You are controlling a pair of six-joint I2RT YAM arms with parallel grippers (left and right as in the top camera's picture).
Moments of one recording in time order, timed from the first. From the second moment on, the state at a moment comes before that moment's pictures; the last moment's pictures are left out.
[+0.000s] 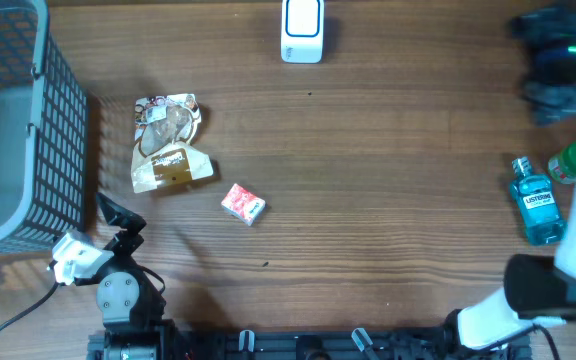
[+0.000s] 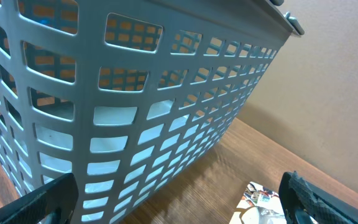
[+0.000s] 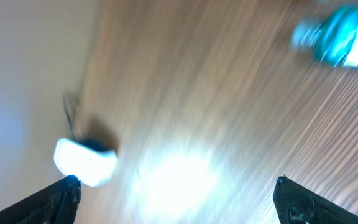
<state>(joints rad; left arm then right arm) 0.06 0.01 0.01 -0.04 -0.66 -0.36 -0.03 1.78 2.21 -1.55 0.05 1.14</state>
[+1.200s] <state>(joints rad) 0.06 0.01 0.01 -0.04 -0.66 -0.36 0.91 2.44 2.13 -1.30 -0.12 1.46</state>
